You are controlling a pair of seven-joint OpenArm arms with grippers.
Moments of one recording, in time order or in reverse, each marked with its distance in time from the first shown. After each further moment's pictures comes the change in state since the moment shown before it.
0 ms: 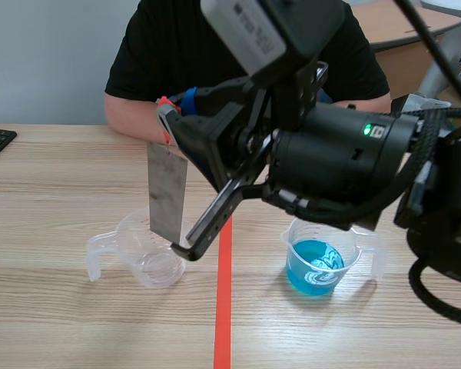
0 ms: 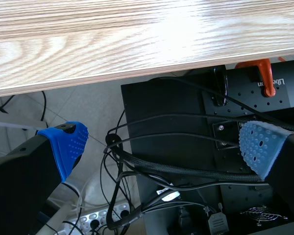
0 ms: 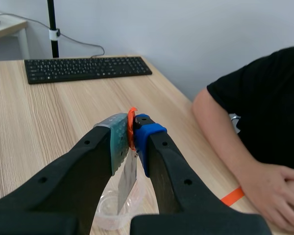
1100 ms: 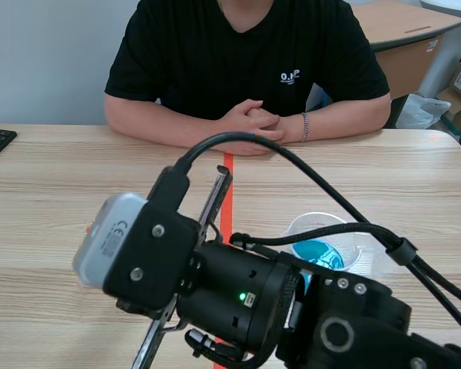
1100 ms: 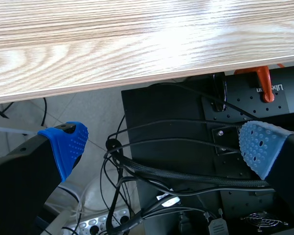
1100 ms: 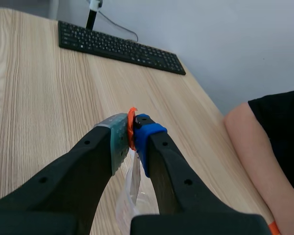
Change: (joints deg) left arm 0.0 0.0 0.0 0.0 0.0 0.0 -1.2; right arm 0.0 -9.5 -17.6 -20.0 -28.2 -7.8 19.1
